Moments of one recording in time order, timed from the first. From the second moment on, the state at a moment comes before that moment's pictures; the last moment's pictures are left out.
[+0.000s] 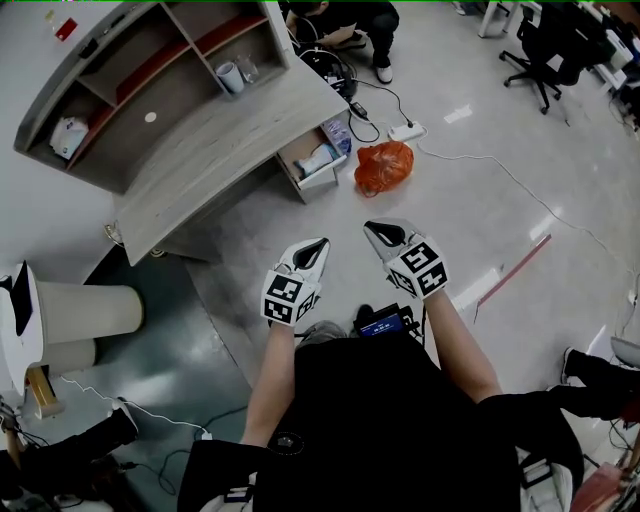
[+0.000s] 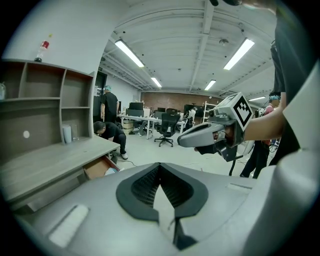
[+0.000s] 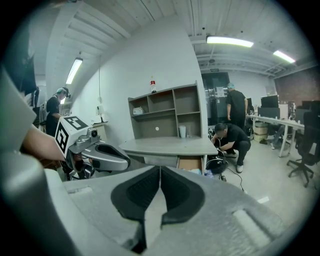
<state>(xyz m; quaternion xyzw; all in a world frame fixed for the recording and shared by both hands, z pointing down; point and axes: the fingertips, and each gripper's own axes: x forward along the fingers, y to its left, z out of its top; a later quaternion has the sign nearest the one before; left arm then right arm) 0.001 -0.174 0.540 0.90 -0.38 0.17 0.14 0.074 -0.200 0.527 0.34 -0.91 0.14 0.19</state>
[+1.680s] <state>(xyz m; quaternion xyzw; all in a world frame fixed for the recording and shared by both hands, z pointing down) -0.075 -0.402 0.559 0.92 -0.33 0.16 0.15 -0.002 -0.418 0.542 0.37 -0.89 0.15 0.22</state>
